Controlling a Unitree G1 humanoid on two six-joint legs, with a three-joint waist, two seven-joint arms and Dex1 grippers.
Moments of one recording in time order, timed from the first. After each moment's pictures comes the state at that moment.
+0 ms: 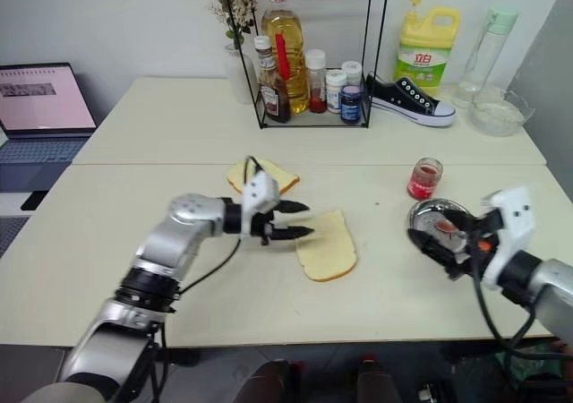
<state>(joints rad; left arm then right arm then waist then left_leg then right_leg) -0.64 0.50 -0.18 0.15 -0.23 0.33 -1.16 0.09 -0.81 -0.58 -0.68 1.07 0.97 0.34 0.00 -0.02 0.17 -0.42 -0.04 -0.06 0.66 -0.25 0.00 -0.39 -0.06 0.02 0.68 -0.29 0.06</state>
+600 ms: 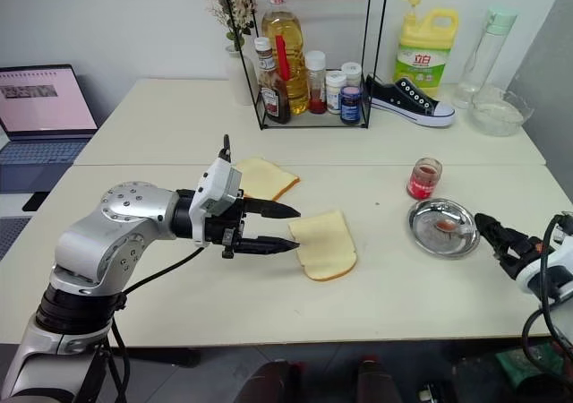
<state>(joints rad) -0.56 0.68 -0.10 -0.31 -0.51 0.63 -1.20 0.03 -0.53 -0.73 -0.32 1.22 0.92 0.01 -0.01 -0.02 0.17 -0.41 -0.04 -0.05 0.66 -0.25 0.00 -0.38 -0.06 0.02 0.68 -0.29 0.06</state>
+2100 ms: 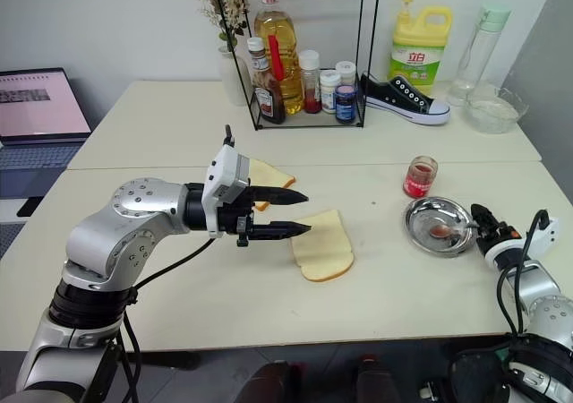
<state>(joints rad) -0.60 0.64 -0.11 -0.30 -0.53 0.65 -1.09 -0.28 -0.42 -0.70 0.24 1.12 0.75 0.13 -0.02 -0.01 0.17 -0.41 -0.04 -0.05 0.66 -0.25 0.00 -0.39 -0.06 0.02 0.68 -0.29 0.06</state>
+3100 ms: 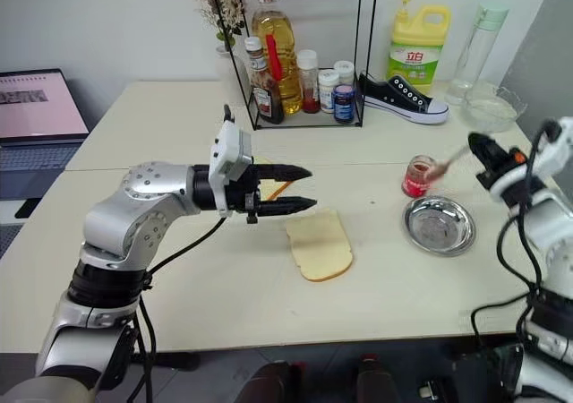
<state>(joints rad) -0.71 0.56 -0.12 -0.15 -0.47 0.54 -1.07 -0.55 -0.59 -0.50 -0.04 1.05 0.79 0.12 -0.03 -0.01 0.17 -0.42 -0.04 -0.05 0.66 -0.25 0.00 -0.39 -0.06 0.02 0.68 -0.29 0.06</state>
